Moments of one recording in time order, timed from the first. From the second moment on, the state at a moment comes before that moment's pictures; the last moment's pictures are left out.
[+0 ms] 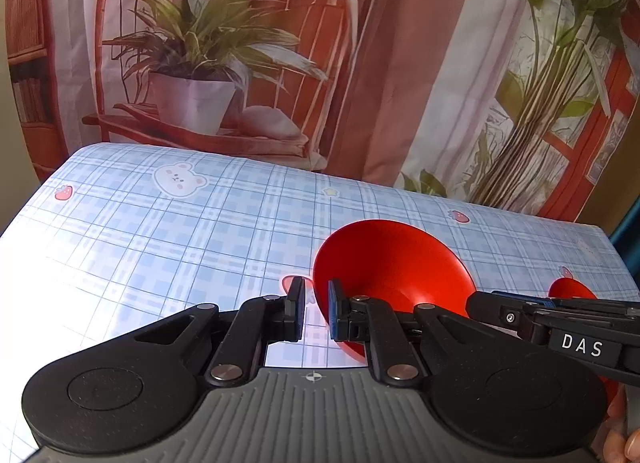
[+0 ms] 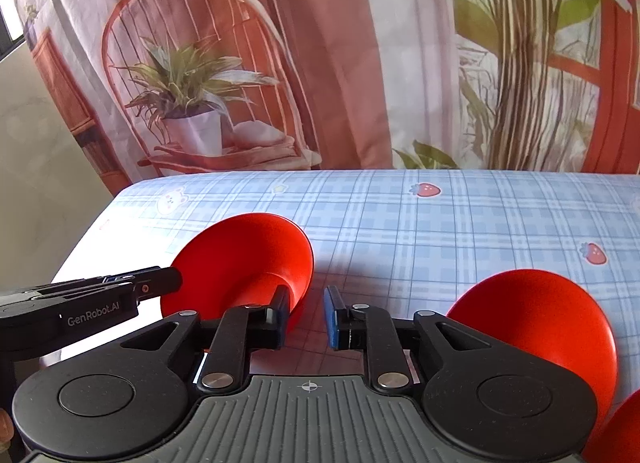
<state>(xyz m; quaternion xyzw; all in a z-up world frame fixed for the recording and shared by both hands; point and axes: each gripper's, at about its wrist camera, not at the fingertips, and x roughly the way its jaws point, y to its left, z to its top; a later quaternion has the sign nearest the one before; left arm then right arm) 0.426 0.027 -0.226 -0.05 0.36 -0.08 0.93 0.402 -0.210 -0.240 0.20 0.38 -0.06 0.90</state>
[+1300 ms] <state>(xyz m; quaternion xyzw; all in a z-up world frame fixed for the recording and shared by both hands) 0.376 -0.025 -0.175 -0.01 0.33 -0.16 0.93 0.346 -0.243 -0.177 0.18 0.35 -0.04 0.92</state>
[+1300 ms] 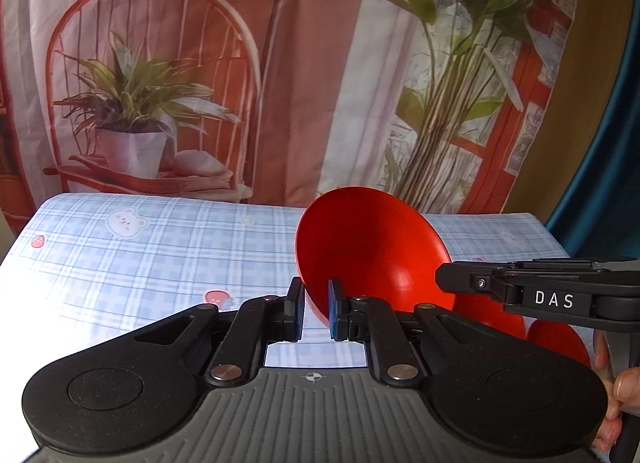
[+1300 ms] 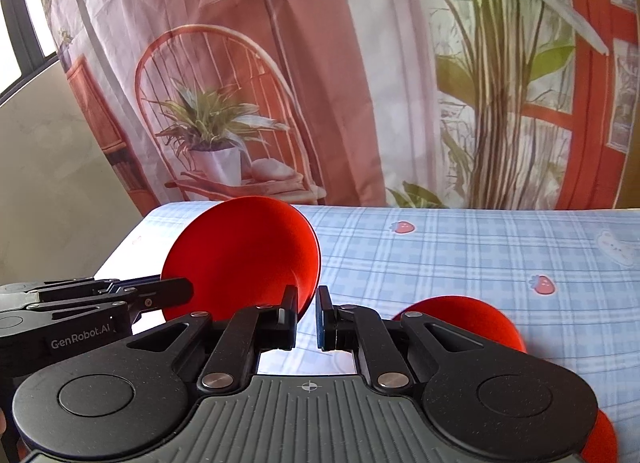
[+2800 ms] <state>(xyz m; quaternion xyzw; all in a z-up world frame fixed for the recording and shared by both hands) 0.376 -0.129 -0.215 0.07 0.40 -0.21 0.89 0.256 -0.338 -0.211 0.20 0.36 -0.13 0.90</state>
